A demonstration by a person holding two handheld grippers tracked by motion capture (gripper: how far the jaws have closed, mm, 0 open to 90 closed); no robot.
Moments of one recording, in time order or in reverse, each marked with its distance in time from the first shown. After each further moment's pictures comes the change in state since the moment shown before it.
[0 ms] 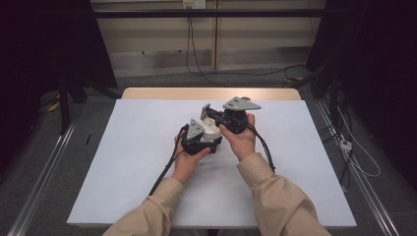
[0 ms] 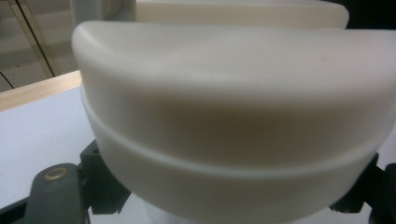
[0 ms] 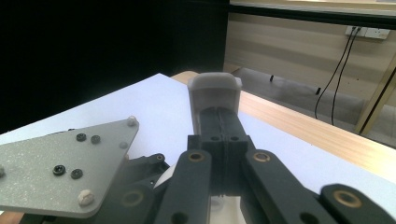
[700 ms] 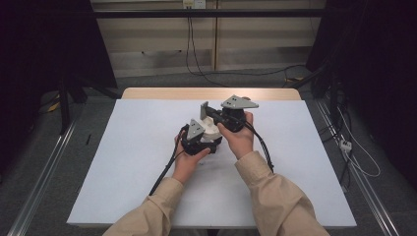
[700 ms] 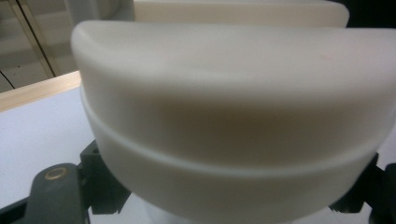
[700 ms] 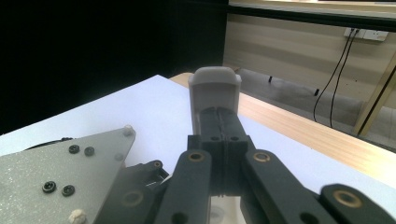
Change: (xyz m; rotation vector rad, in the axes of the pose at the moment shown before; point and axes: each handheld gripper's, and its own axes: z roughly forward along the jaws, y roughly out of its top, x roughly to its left) left arm 0.000 0.000 0.000 0.002 0.002 0.005; right arm 0.000 0.003 0.006 -0.001 -0.006 -0.009
